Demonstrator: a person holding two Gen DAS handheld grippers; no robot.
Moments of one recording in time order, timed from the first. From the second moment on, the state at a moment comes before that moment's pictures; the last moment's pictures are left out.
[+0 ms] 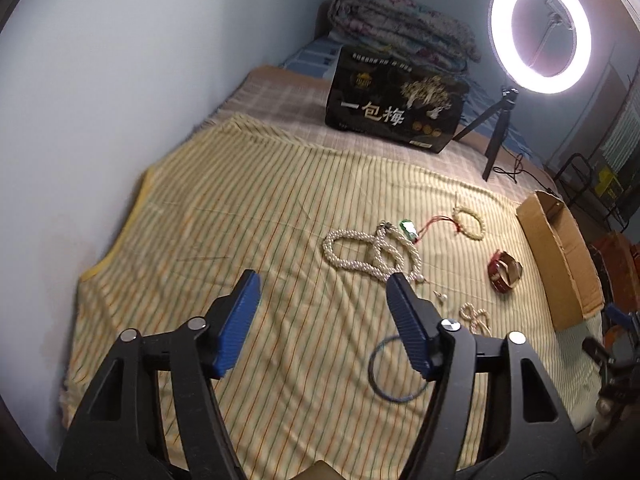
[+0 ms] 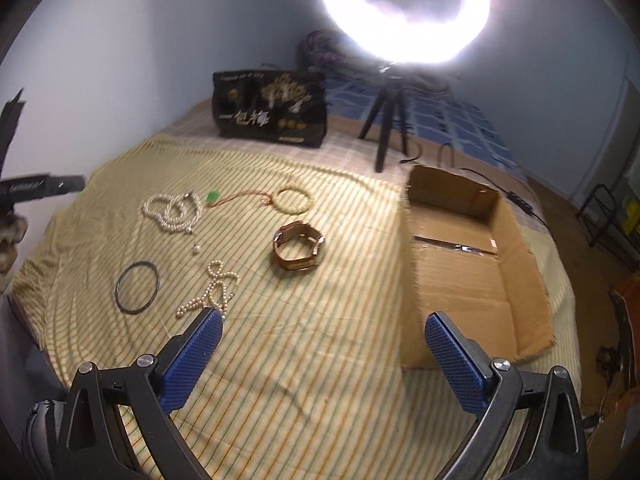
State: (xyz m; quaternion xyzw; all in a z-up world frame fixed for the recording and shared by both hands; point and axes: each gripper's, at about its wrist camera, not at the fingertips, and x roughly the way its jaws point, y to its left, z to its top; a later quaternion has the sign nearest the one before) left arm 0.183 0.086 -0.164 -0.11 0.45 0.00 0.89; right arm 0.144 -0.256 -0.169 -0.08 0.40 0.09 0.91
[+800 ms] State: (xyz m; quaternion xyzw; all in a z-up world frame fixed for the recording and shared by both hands) left arm 0.279 0.061 -0.260 -0.08 0.52 0.00 0.85; right arm 0.186 -0.208 -0.225 -0.11 0.45 0.15 0.88
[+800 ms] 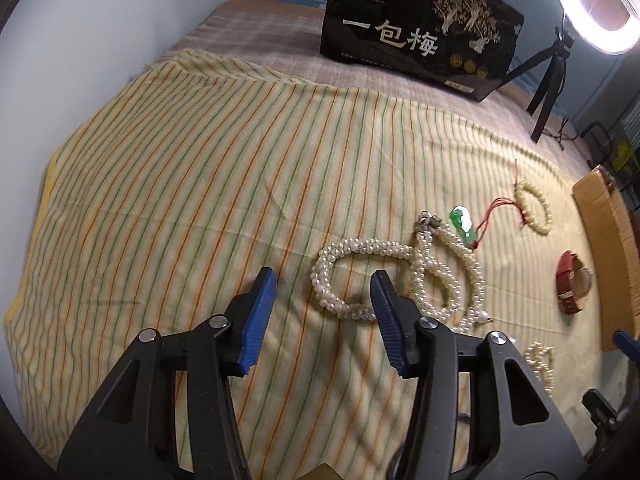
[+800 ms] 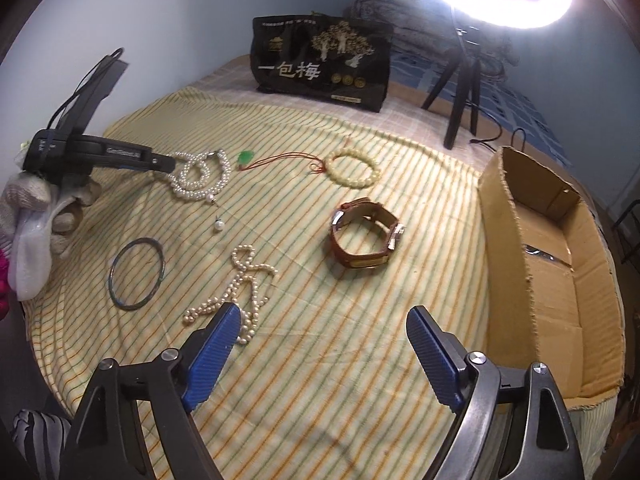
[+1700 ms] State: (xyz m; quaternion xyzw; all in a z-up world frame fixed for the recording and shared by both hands) left arm 0.287 0.051 -0.263 -0.06 0.47 0.03 0.88; right arm 0.196 -0.163 -0.279 -0.15 0.45 0.19 0.86
